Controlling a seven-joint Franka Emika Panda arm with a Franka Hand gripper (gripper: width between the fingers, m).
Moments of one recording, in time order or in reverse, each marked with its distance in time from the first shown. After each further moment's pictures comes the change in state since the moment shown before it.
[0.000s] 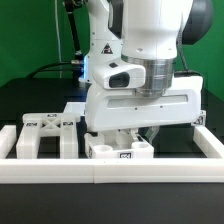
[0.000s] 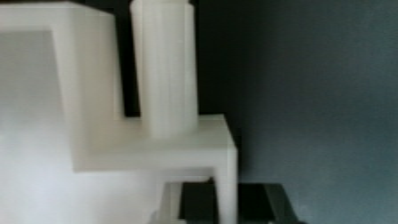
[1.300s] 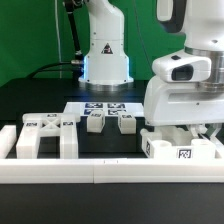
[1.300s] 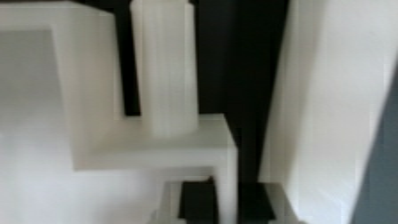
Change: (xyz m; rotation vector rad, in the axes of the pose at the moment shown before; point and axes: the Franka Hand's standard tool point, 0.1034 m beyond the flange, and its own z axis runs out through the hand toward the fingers) arm 0.047 -0.086 -0.021 0.018 0.007 0.094
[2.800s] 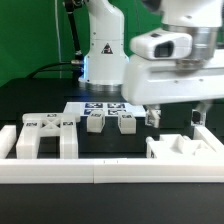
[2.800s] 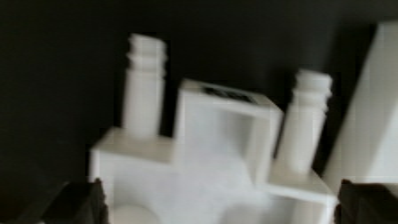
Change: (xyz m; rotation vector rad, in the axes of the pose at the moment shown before) arm -0.039 0.053 -0.036 -0.028 -0.006 -0.203
